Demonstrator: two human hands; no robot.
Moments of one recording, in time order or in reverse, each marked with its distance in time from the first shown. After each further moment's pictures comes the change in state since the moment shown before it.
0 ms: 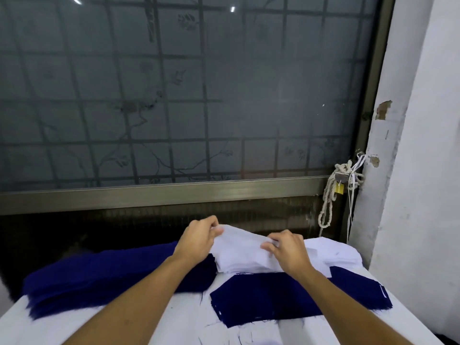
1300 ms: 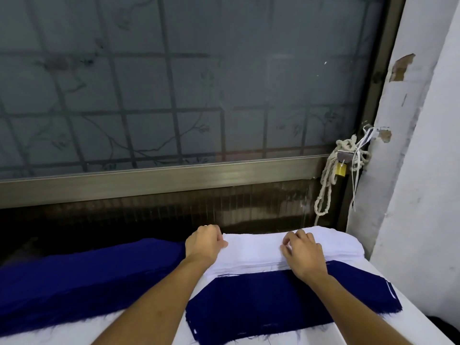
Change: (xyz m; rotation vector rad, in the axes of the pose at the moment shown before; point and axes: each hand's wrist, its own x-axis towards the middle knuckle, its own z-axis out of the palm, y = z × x) left_hand 0.064 -0.007 0.128 0.230 -0.152 -0.226; right_hand 0.026 0.114 0.044 -0.285 -0.015 0.135
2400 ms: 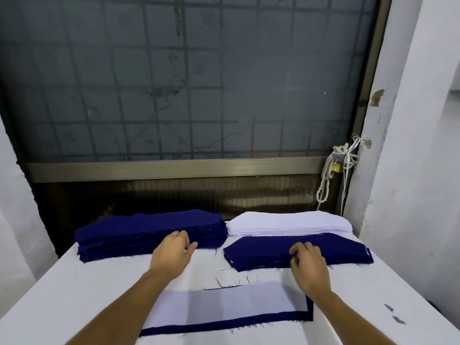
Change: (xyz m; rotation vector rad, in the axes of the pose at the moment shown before) left_hand -0.204 -0.147 -0.079 0.068 0.252 0.007; right_hand -0.192 -0.061 -0.049 0.179 0.131 0.009
